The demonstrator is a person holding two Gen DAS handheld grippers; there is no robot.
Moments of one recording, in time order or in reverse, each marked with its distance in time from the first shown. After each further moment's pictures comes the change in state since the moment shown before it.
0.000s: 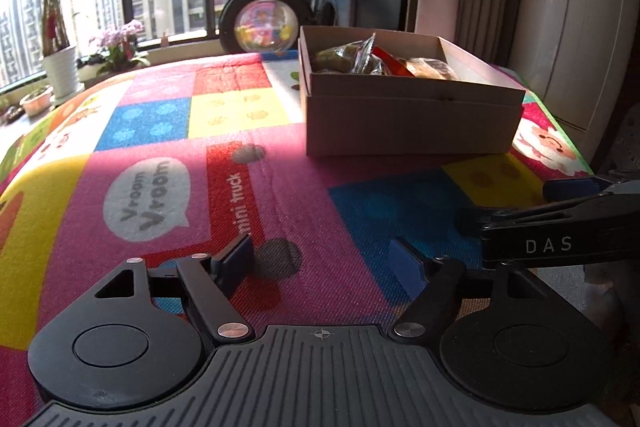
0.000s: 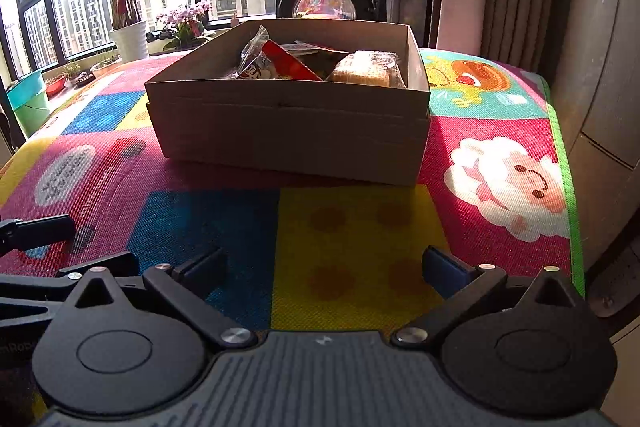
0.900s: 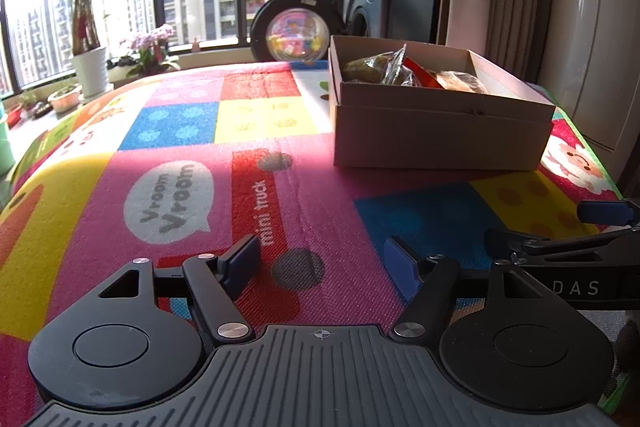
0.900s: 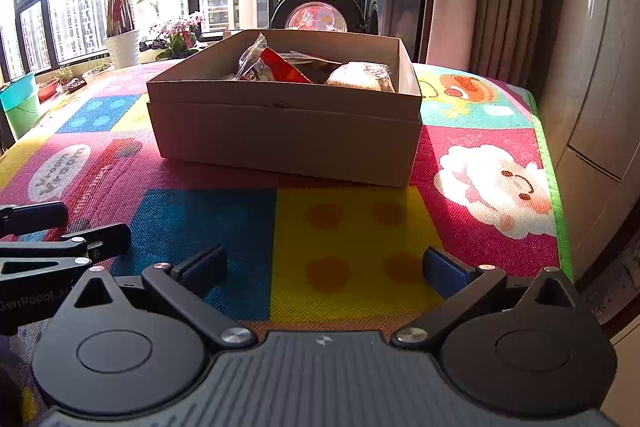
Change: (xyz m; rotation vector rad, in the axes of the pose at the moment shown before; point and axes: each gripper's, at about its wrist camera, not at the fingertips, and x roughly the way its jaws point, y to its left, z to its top) left arm 0.004 0.001 -0.001 -0.052 -0.035 0.085; right arm -0.006 0.004 -0.006 -0.042 -0.053 -0.027
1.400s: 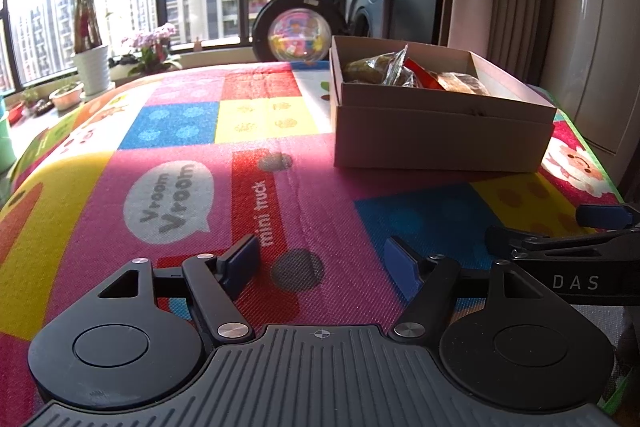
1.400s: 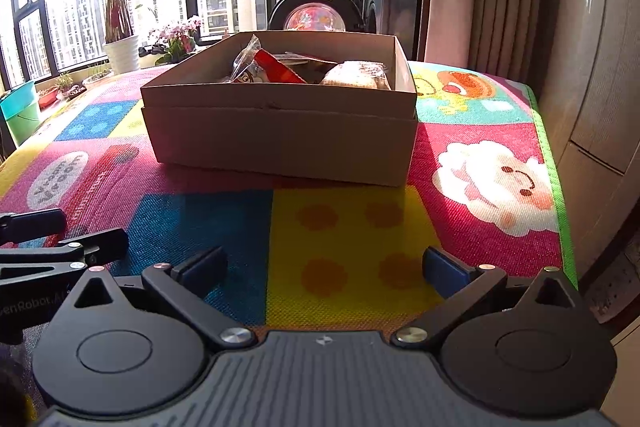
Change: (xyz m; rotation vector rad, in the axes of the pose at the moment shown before) left arm -0.001 -0.001 0.000 -0.007 0.000 0.004; right arm 0.002 -0.008 -0.002 0.050 -0.001 0.012
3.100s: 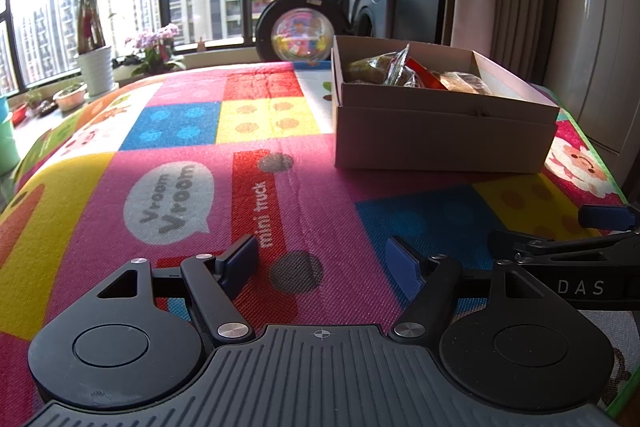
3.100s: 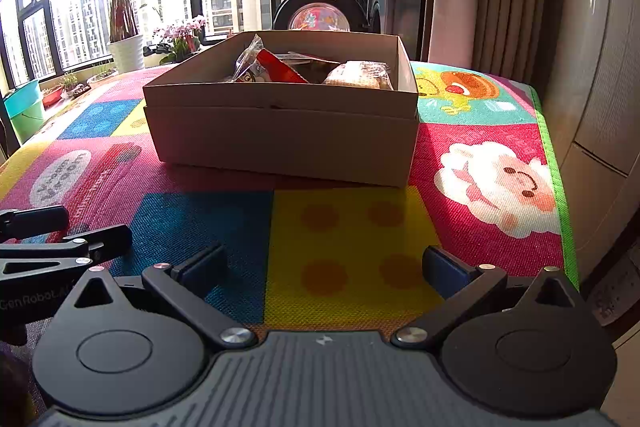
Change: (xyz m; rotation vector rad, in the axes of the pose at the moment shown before) left arm 0.001 -0.003 0.001 0.003 0.002 0.016; right arm 0.000 -0.001 0.000 -0.006 0.001 0.005
